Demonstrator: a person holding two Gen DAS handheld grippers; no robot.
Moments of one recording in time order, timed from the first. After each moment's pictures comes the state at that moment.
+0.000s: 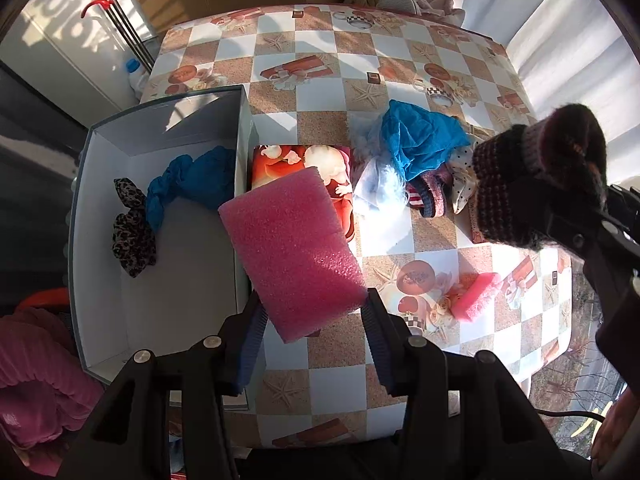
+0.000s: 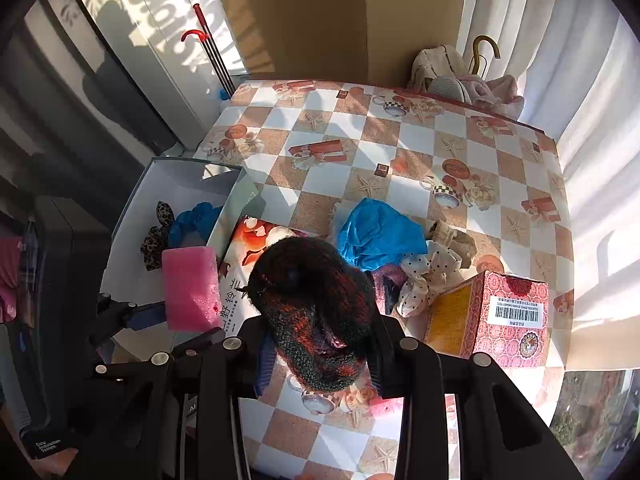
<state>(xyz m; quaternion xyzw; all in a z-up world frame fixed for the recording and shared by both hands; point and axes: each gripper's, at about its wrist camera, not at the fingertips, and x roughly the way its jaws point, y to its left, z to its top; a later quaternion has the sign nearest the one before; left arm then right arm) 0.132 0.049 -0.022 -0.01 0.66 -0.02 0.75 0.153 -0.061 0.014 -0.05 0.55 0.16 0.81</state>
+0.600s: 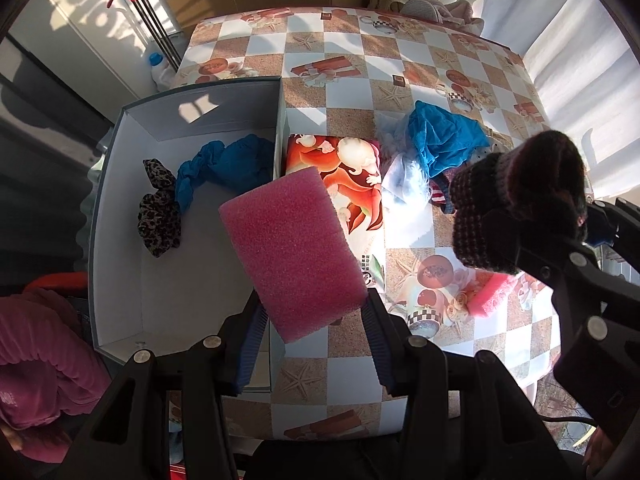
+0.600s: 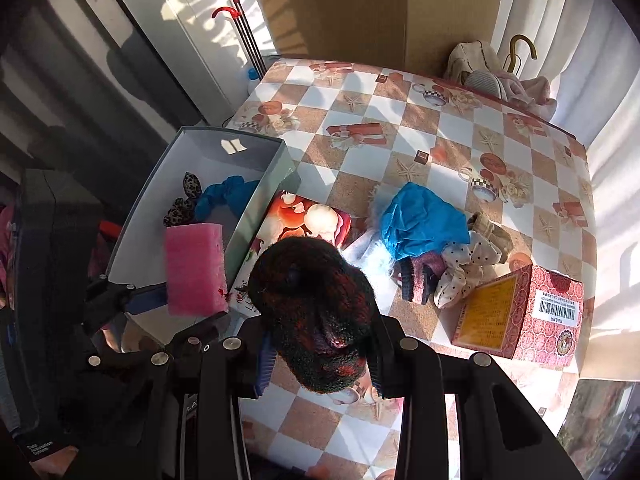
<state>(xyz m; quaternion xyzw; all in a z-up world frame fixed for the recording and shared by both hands) 0.114 0.068 -0.016 -0.01 0.66 0.02 0.75 0.140 -0.034 0.002 -0.07 0.57 0.21 0.79</state>
